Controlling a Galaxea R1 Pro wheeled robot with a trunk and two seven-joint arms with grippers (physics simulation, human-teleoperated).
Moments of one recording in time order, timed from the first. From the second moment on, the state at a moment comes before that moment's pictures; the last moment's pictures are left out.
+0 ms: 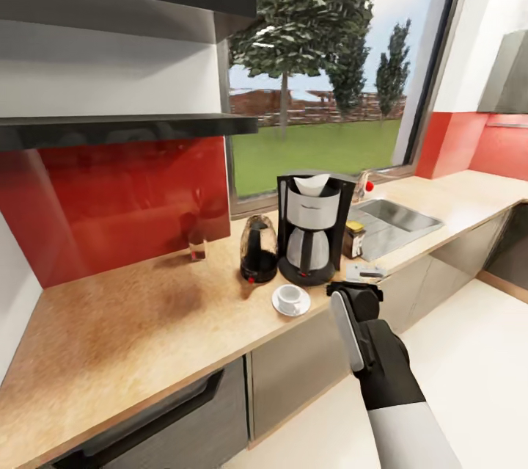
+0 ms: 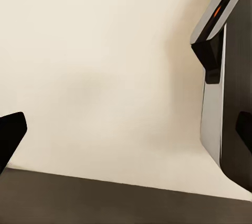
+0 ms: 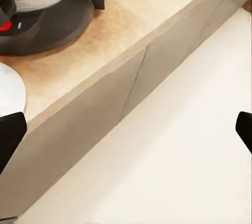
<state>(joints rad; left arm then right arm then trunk) 0.21 0.18 0.35 -0.01 0.10 -0.11 -0.03 -0.60 0.17 0.07 -1.38 -0.11 0.99 -0.63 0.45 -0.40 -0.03</state>
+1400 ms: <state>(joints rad) 0.21 0.14 0.35 -0.02 0.10 -0.20 -0.03 -0.25 0.14 0.07 -0.02 -0.10 0.06 -0.15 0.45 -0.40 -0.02</state>
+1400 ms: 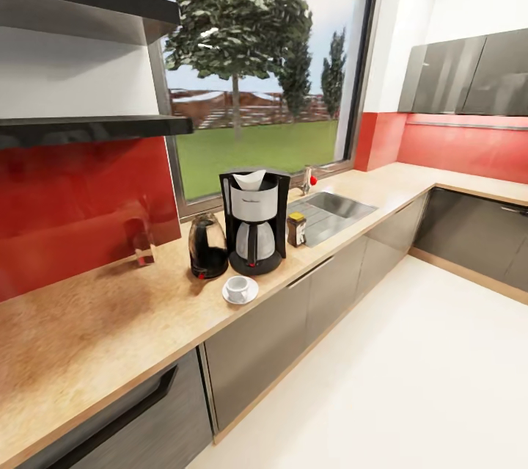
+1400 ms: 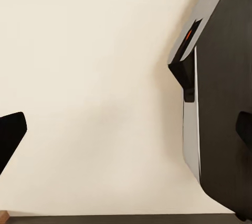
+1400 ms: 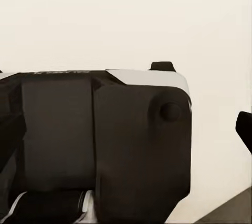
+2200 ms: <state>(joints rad) 0.22 0.13 0.34 0.00 0.05 -0.19 -0.03 -0.02 0.06 0.14 -0.02 -0.10 0.07 0.03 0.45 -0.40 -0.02</state>
